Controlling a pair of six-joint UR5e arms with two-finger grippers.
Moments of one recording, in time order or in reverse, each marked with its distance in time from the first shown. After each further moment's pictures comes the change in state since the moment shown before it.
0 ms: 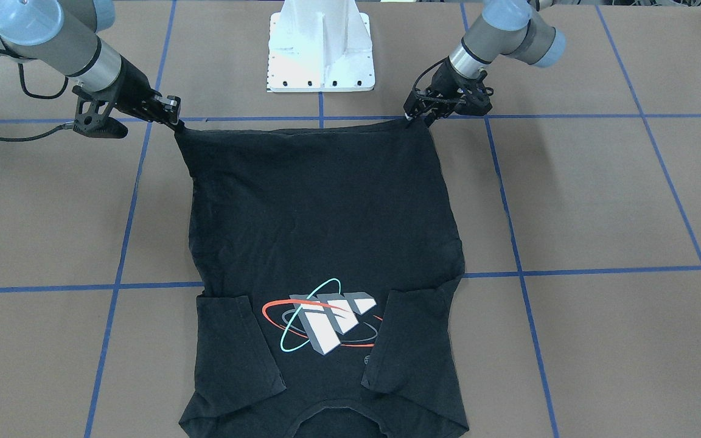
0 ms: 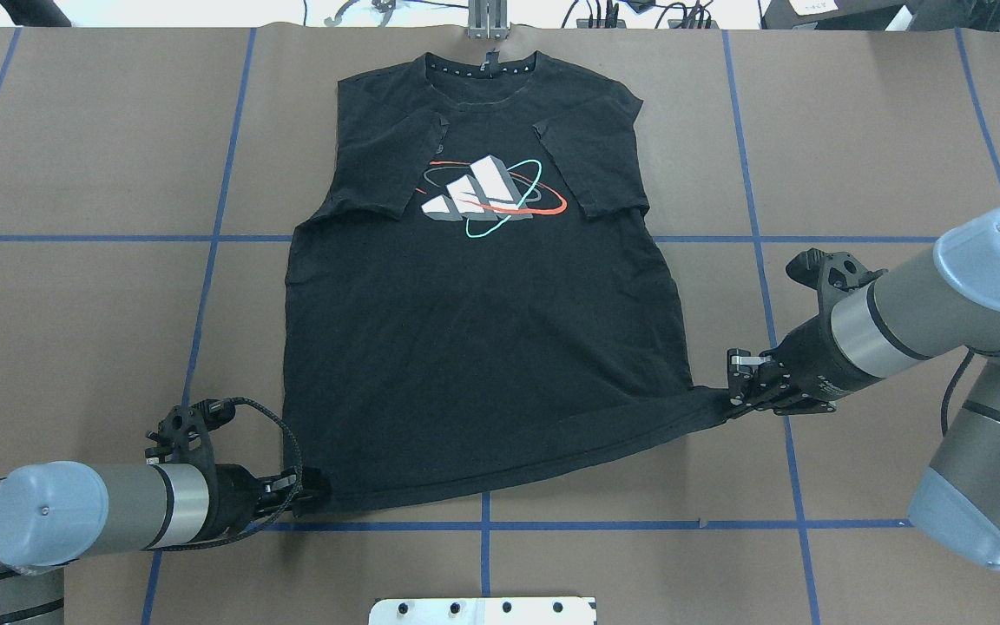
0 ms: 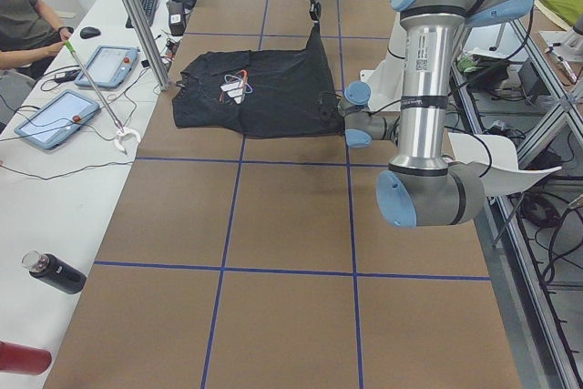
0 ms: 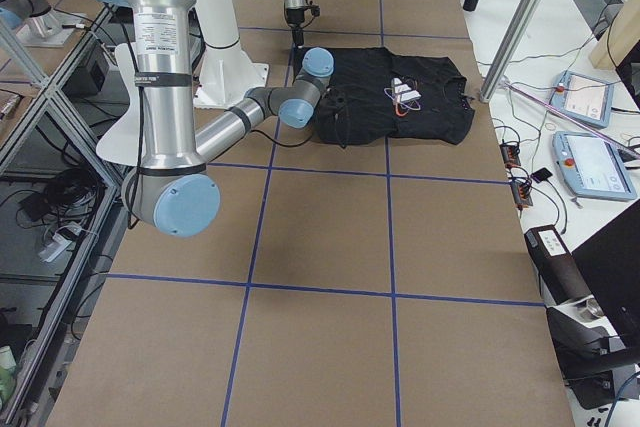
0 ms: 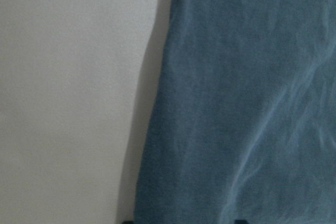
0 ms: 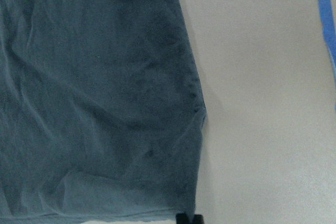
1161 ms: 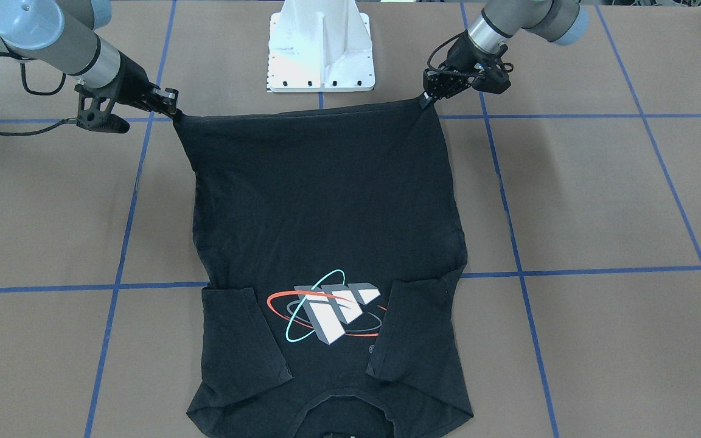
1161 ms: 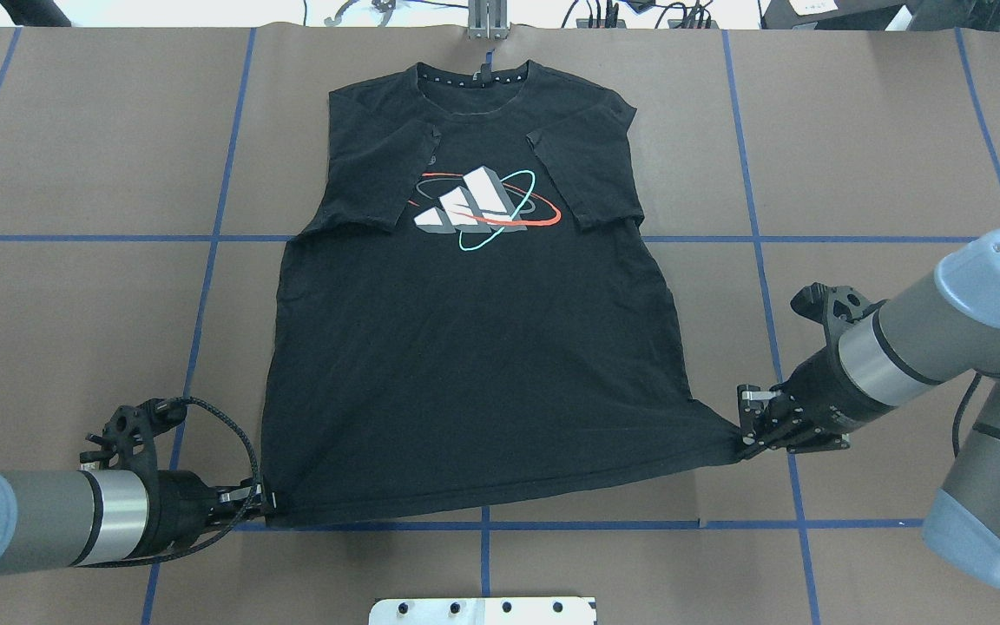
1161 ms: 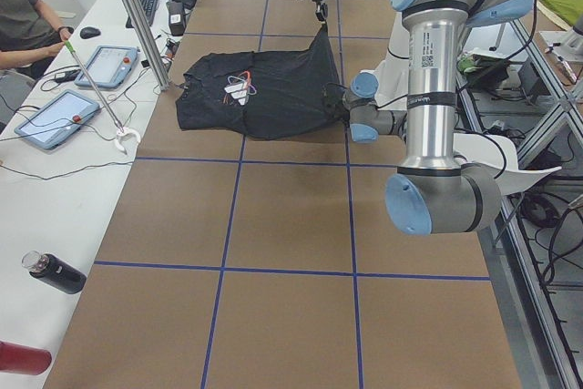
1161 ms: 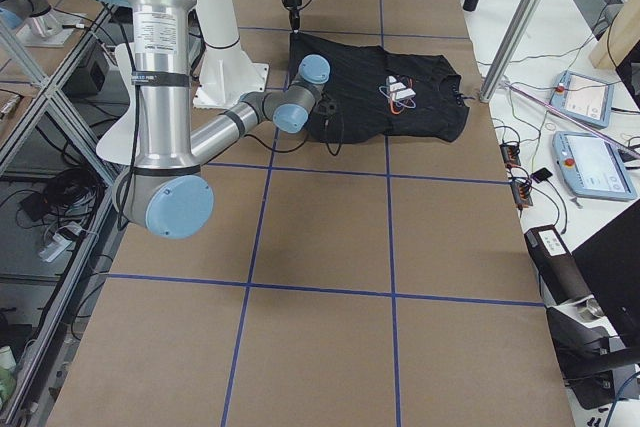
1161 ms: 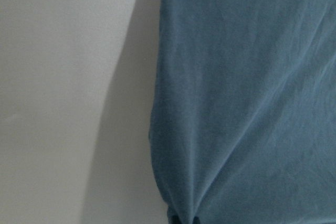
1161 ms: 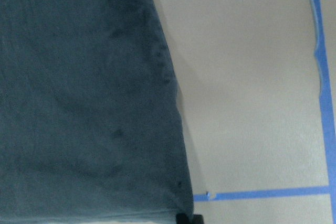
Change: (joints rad) left arm 0.009 0.124 -0.181 0.016 -0.022 0.001; right arm -0.049 -0.053 0.013 0.001 0.103 0.047
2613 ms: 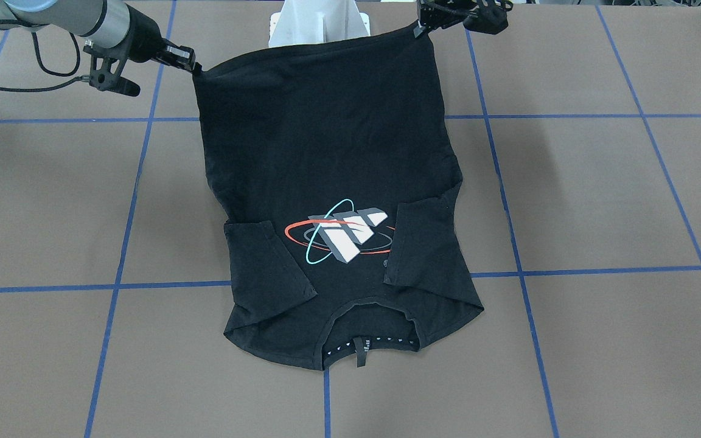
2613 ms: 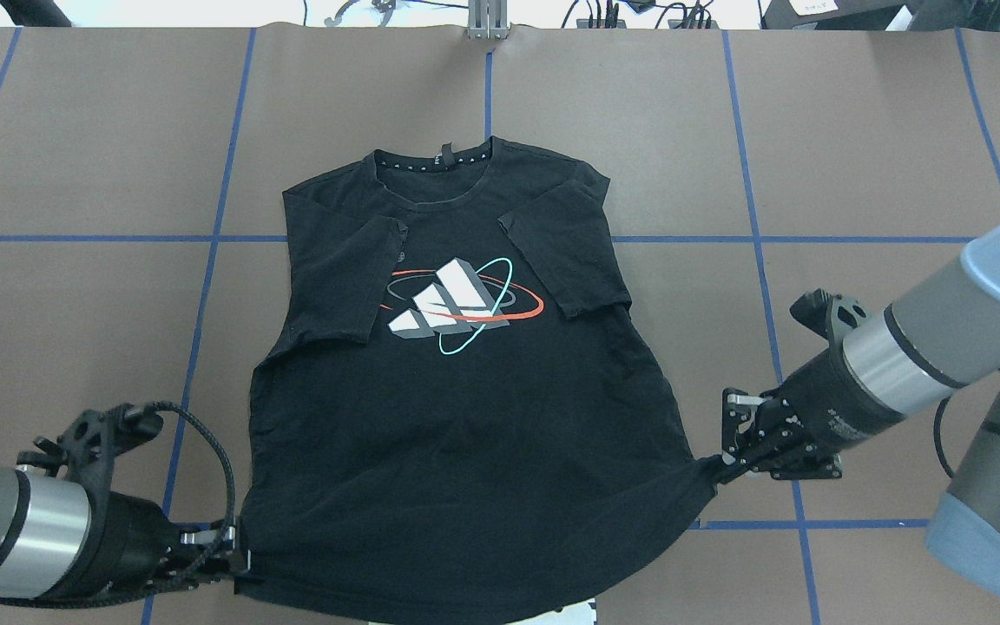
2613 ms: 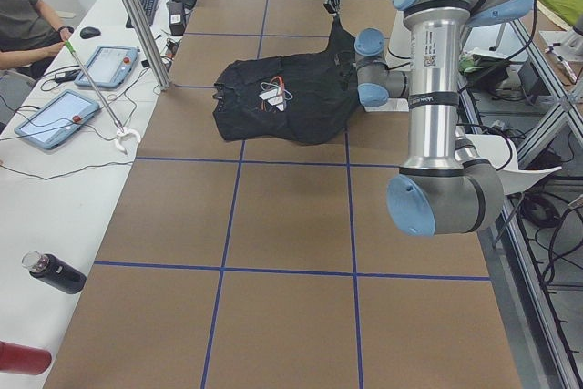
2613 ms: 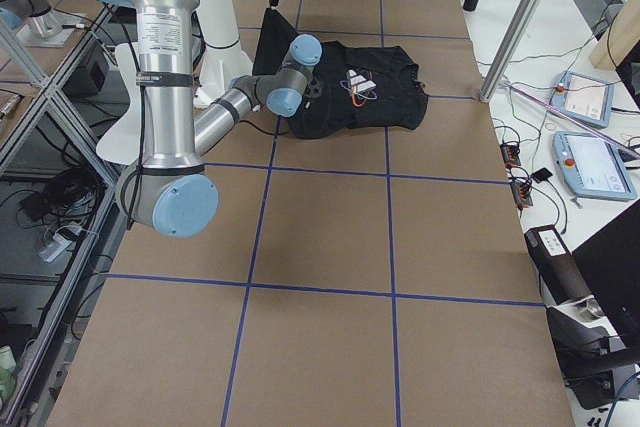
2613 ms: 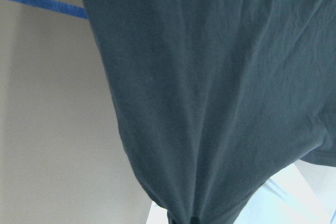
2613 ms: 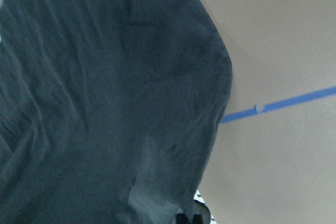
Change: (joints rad) left arm -0.090 -0.020 -0.287 0.334 -0.281 -0.006; right arm 0.045 0.062 0.084 0.005 0.088 0.206
